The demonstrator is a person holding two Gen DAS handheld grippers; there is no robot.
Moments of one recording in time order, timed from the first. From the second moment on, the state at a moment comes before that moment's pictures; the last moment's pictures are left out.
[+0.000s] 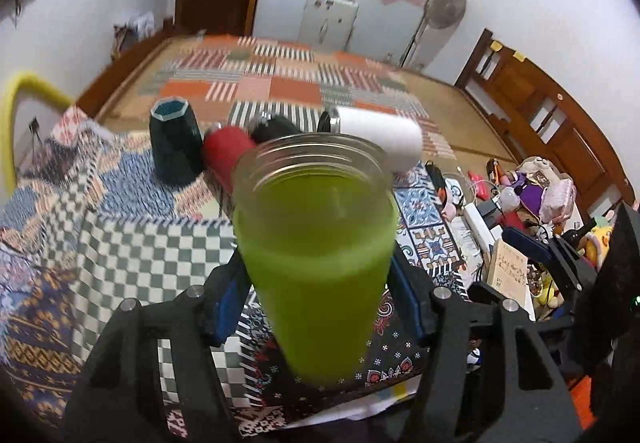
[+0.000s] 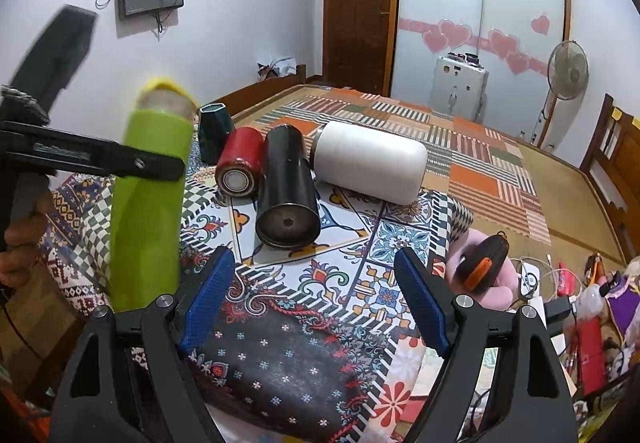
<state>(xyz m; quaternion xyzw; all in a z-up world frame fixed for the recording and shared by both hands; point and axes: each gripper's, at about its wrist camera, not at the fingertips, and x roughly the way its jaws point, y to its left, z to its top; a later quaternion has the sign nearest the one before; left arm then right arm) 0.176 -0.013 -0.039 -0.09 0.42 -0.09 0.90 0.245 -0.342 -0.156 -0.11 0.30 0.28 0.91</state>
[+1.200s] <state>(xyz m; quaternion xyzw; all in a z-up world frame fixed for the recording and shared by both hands) 0.191 -0.058 -0.055 0.05 0.37 -0.10 0.92 0.241 -0.332 -0.147 -0.04 0.22 0.29 0.93</state>
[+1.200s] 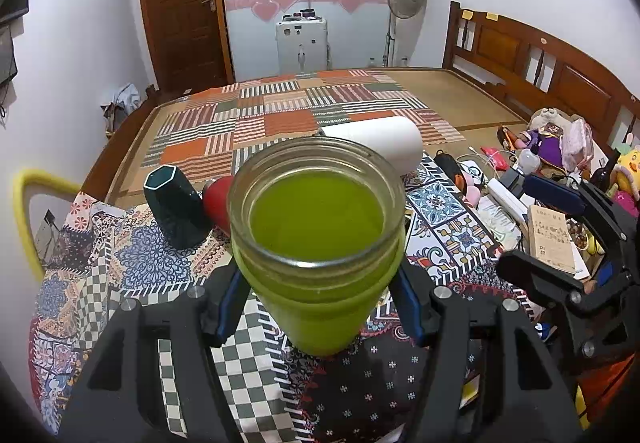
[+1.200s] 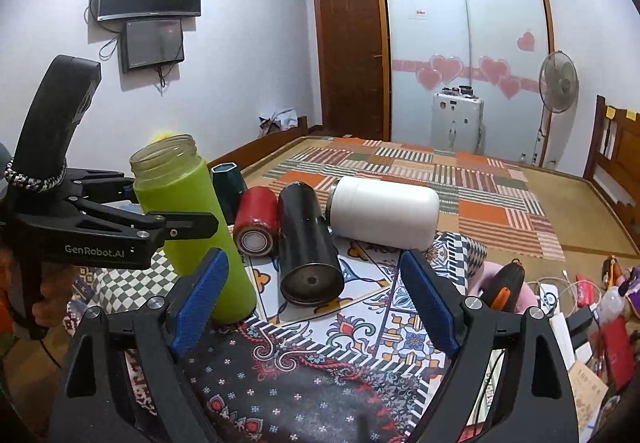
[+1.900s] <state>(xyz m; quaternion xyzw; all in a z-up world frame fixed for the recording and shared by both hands) 0.134 -0.011 -0.010 -0.01 0.25 -0.08 0.96 0.211 -0.334 -0.107 -0.03 0.17 0.28 0.95</state>
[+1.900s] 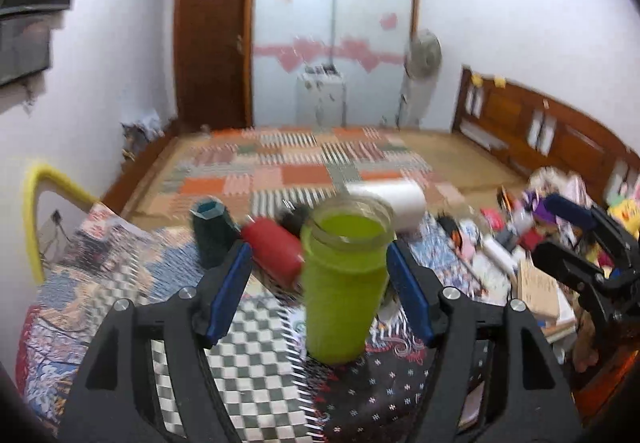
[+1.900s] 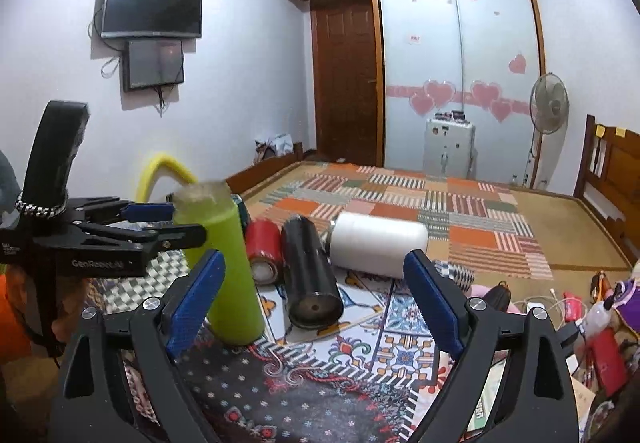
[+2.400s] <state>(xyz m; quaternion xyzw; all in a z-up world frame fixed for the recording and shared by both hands) 0.004 0.001 0.048 0.00 0.07 -0.03 1.00 0.131 -0.330 -0.060 0.01 0.08 0.25 0.96</state>
